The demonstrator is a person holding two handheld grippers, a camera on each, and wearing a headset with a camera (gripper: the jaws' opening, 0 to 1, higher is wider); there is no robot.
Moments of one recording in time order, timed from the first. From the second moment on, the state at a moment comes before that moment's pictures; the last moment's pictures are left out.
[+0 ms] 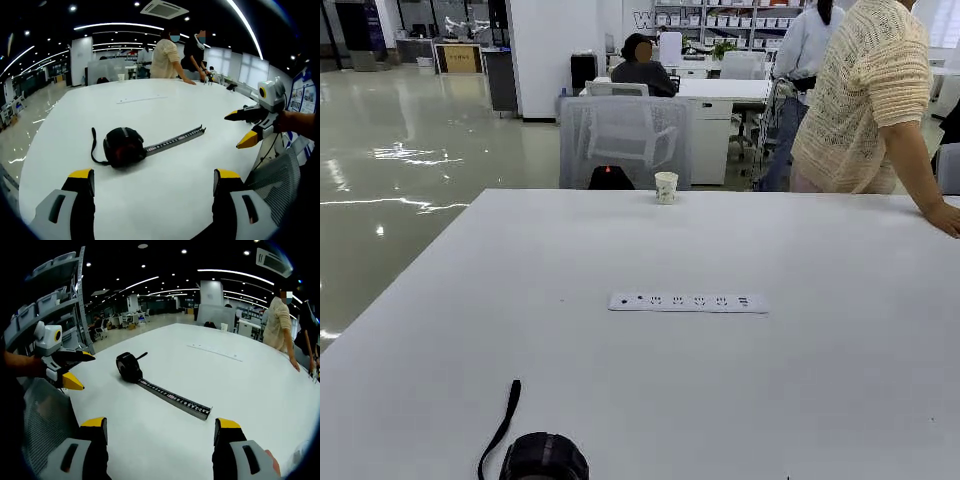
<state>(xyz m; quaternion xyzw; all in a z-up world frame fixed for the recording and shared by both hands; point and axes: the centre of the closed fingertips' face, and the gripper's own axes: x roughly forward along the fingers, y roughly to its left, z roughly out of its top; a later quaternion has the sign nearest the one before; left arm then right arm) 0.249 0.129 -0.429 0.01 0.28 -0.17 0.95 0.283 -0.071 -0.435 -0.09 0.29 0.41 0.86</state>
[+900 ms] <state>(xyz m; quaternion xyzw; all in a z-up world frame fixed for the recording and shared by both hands) 0.236 0.116 -0.430 -0.02 0.28 -0.15 0.95 0.264 -0.061 -0.434 -0.06 0.29 0.38 0.88</state>
